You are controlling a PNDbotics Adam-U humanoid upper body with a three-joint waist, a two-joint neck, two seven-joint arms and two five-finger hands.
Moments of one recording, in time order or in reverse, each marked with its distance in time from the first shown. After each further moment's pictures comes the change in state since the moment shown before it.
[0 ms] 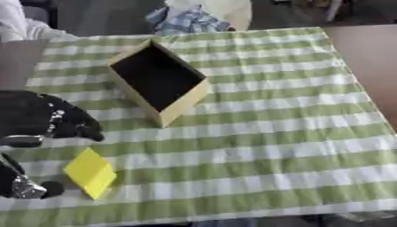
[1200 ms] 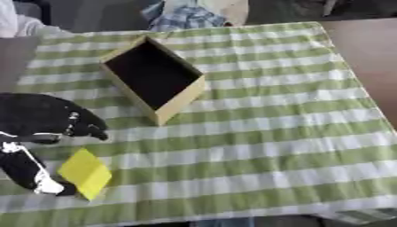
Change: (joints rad) left arm -0.080 -0.068 -0.100 0.159 -0.136 0.019 -0.019; right arm -0.008 0.008 0.003 0.000 -0.008 -0.002 0.005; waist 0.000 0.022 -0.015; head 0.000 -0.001
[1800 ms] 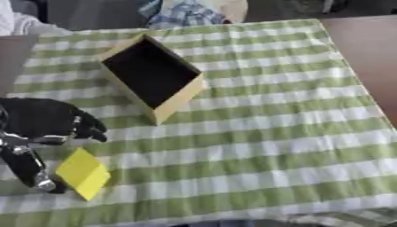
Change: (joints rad) left arm -0.019 -0.034 -0.039 0.087 -0.067 -0.034 0.034; right arm -0.002 0.001 -0.001 0.000 -0.005 0.000 0.000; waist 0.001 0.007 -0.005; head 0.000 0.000
